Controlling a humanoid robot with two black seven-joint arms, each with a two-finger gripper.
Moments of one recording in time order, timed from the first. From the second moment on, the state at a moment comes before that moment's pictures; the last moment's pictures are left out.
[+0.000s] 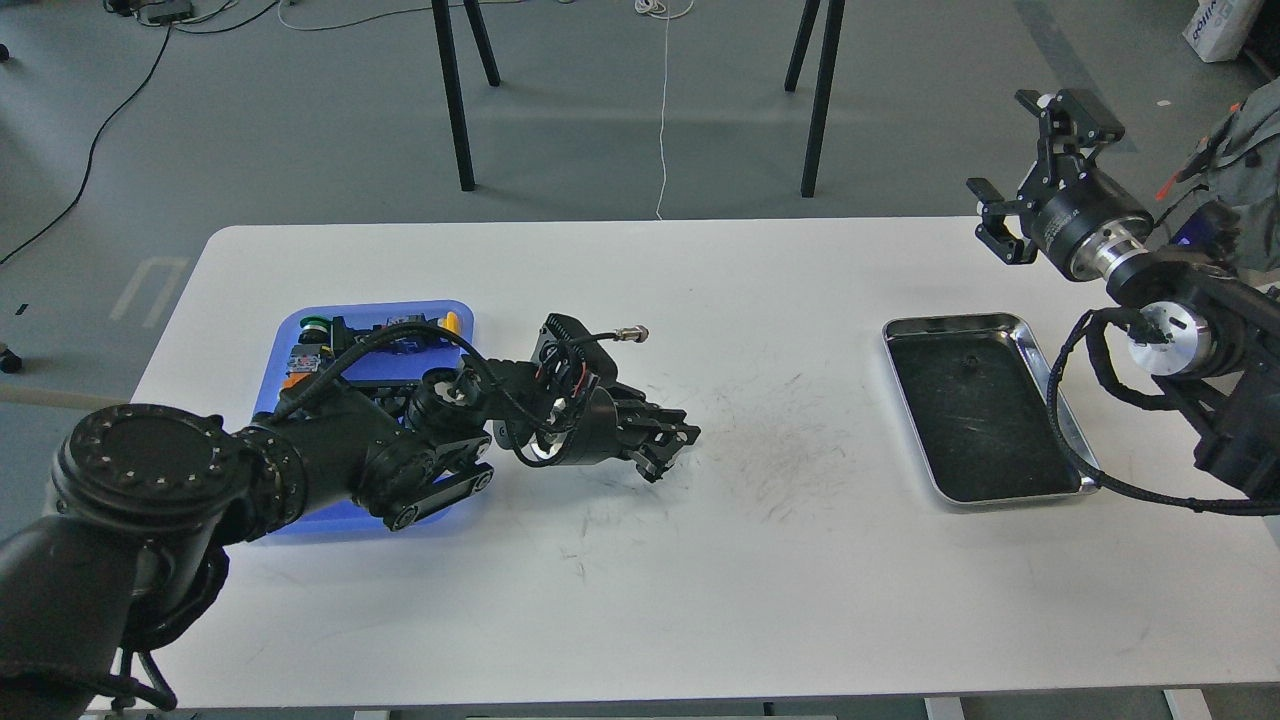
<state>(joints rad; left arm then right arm) -1.04 -0.04 0.29 -0.56 1.52 0.06 -0.49 0.92 -0.47 0.40 0.60 -0.03 0.28 0.30</state>
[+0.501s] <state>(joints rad) -1.03 -0.04 0.26 -0.57 1.43 0.03 -0.49 0.92 -0.47 0.40 0.60 -0.03 0.28 0.30</state>
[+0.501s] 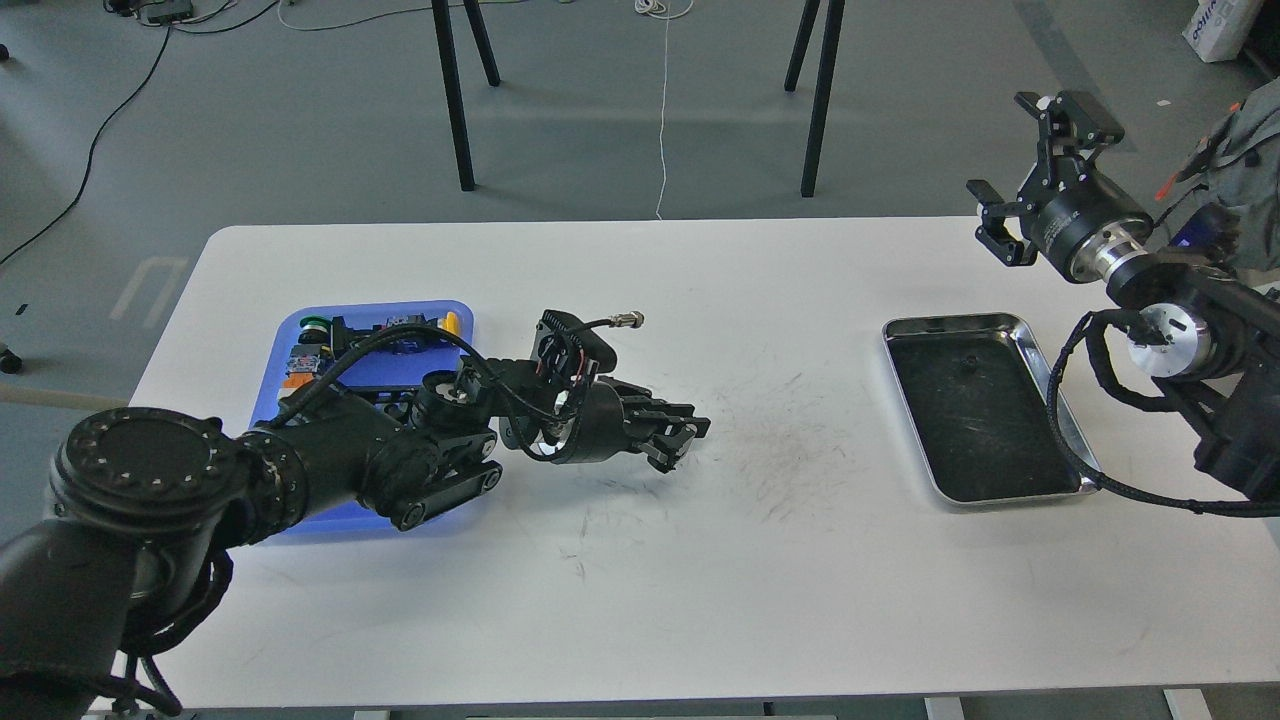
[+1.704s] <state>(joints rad) -1.01 -0.04 0.25 -0.59 1.42 0.00 -0.49 0.92 -0.46 0.40 0.60 -0.03 0.28 0.30</state>
